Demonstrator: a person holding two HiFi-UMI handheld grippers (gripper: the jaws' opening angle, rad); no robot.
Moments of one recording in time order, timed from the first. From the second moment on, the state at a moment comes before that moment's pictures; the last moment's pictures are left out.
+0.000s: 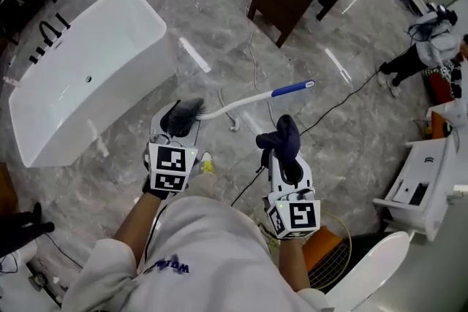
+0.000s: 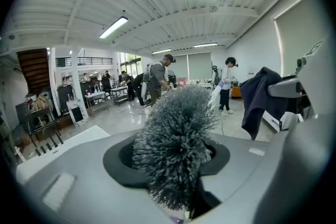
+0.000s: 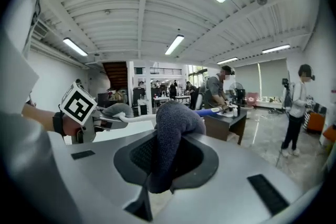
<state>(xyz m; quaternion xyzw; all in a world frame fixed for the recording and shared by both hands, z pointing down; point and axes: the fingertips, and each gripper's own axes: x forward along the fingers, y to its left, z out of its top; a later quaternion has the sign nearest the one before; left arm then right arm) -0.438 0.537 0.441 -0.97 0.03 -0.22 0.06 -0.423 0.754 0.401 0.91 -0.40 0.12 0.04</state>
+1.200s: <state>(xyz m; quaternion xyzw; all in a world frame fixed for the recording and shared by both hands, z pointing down) -0.177 0.452 0.401 -0.95 0.19 -0.26 0.03 -0.139 0.501 0.352 0.69 -0.72 0.01 0.11</state>
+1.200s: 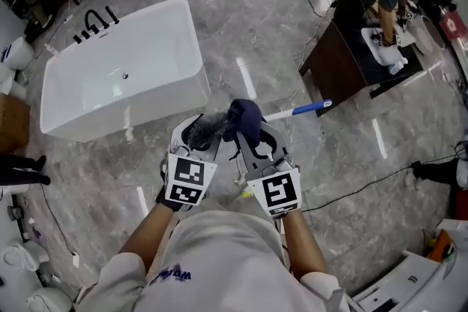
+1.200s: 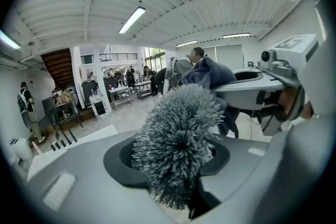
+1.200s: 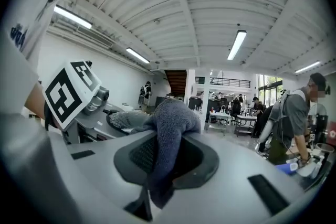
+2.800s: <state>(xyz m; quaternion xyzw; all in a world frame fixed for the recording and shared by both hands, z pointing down) -0.123 0.158 0.435 -0.93 0.28 -0.21 -0.11 -0.104 0.207 0.388 0.55 -0.81 0.04 0.19</state>
